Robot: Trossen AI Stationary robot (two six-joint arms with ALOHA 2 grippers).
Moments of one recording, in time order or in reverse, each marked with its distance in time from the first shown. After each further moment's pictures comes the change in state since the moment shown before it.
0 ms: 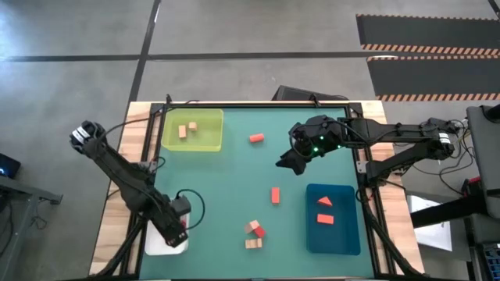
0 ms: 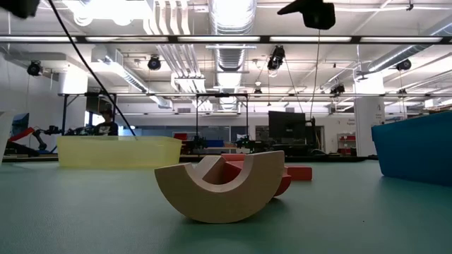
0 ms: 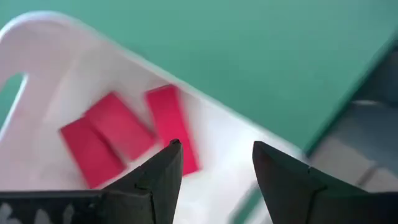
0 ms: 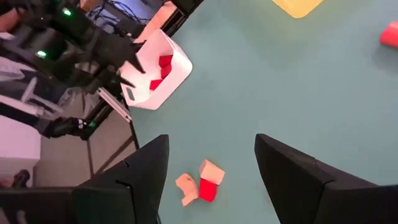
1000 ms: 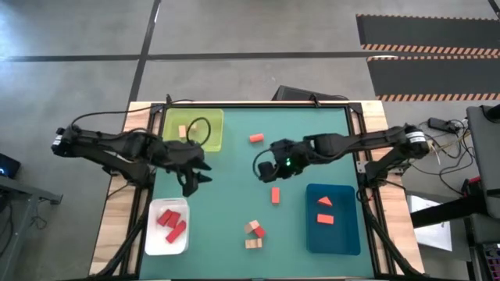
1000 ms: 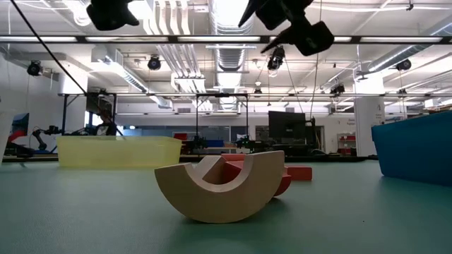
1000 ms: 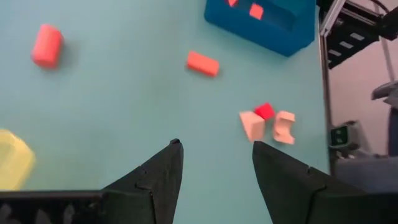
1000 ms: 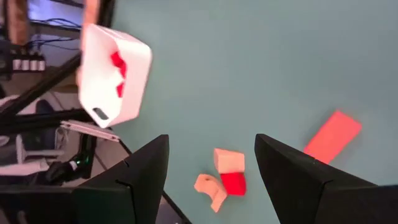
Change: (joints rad) left arm 0.592 -0.247 0.130 0.130 -0.104 0.943; right arm 0.082 0.262 0.047 0.027 0.051 0.469
